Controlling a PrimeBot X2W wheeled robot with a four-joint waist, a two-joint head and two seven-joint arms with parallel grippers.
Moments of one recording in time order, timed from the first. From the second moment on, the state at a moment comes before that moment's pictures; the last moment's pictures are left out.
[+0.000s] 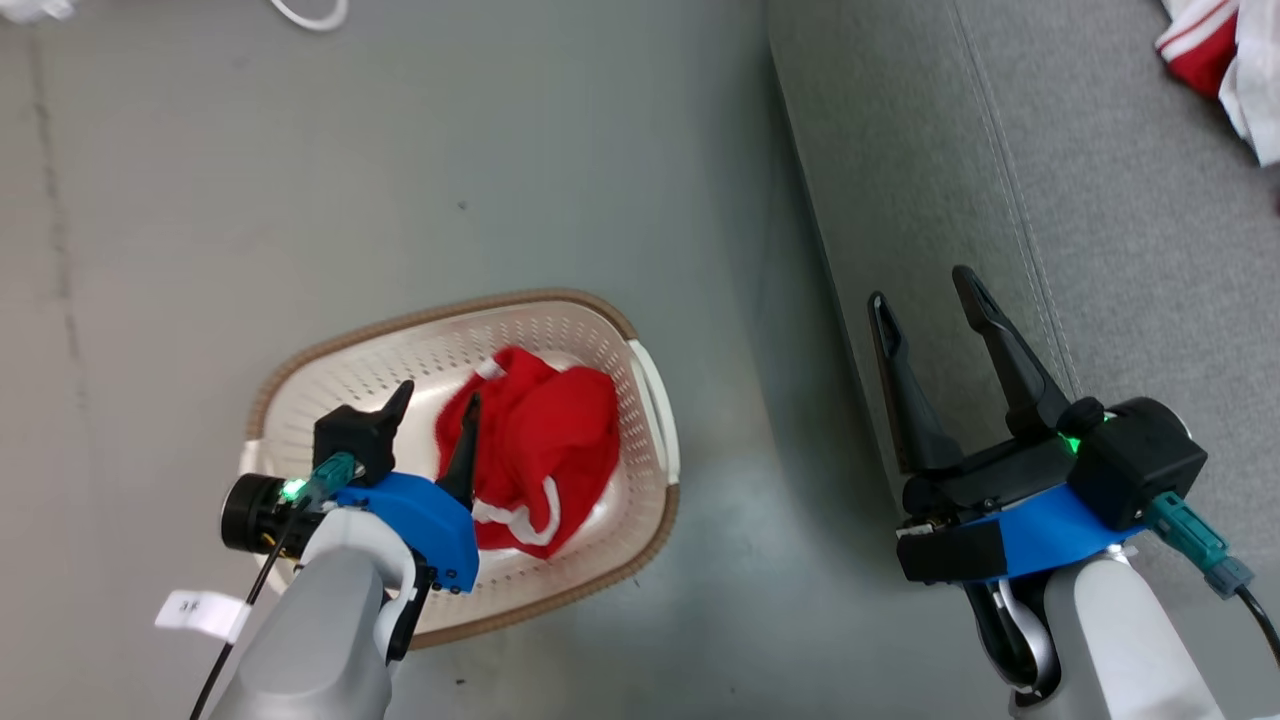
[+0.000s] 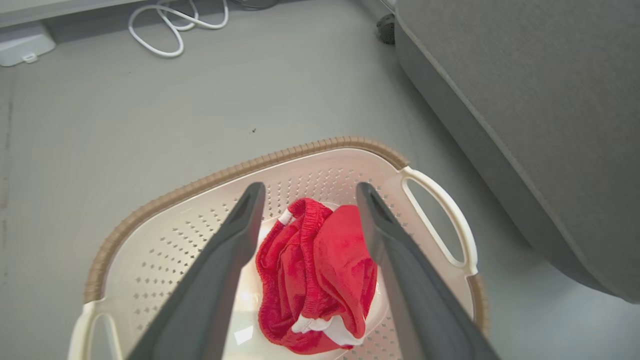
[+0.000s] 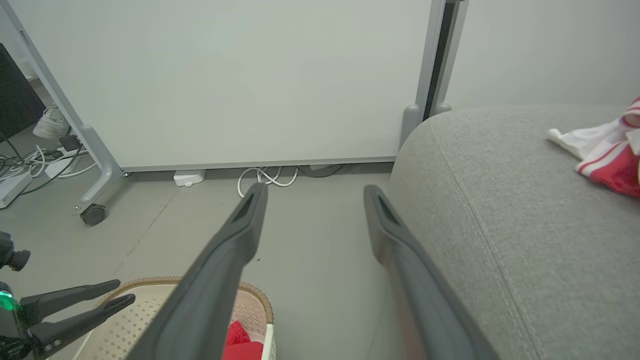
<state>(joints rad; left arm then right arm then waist) -0.52 0.11 -0.33 0.86 -0.27 -0.13 -0.24 -0.26 -0.05 0.14 0.04 0.14 0.13 -0.20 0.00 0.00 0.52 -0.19</state>
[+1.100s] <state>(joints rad) -0.82 0.15 -0.44 1.26 -0.36 -0.05 -0.03 -0.33 -0.05 0.25 -0.02 0.18 0.13 -0.26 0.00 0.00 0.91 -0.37</state>
